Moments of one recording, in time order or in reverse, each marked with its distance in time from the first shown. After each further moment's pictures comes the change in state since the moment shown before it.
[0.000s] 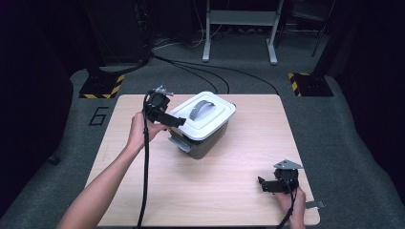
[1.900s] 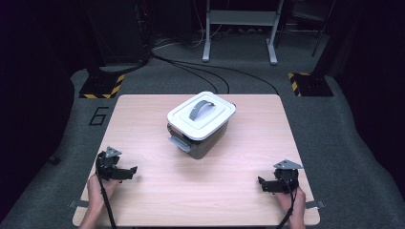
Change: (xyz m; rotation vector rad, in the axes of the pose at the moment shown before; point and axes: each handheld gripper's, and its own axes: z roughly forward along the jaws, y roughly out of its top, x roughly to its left) left arm 0.055 -0.257 0.012 0.010 0.236 -0.246; right arm 0.000 0.000 0.000 -0.001 -0.002 0.005
